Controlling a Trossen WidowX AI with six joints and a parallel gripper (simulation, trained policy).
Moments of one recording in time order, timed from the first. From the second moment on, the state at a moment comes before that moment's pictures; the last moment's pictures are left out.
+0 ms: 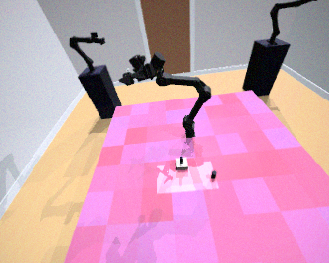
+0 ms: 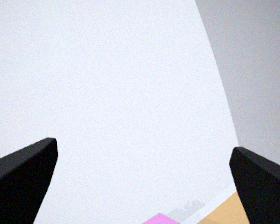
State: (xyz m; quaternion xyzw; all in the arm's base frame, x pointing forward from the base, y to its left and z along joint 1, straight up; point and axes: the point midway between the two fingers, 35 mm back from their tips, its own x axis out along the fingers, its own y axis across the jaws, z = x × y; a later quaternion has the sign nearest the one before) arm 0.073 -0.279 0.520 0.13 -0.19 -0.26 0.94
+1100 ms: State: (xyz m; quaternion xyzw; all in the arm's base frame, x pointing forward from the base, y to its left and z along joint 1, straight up) arm 0.142 -0.299 0.481 0.25 -0.12 -0.21 0.94
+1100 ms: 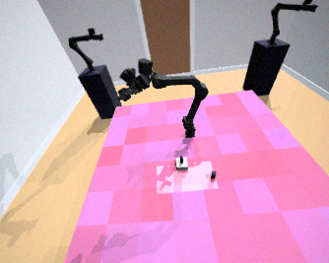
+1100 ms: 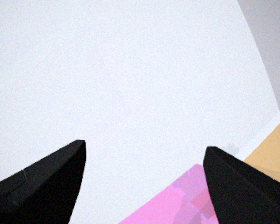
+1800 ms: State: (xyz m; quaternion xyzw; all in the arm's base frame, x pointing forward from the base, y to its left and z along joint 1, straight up) arm 0.199 -0.298 0.446 0.31 -0.05 -0.17 0.93
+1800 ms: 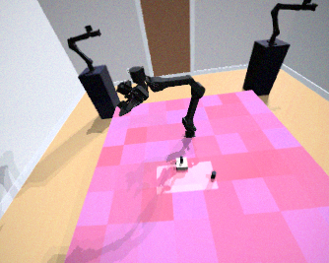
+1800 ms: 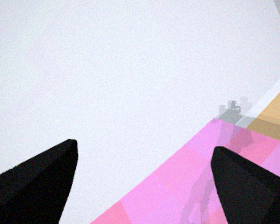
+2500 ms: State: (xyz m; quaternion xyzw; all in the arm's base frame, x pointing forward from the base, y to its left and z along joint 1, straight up) arm 0.257 -0.282 0.403 0.36 0.05 -0.14 0.92
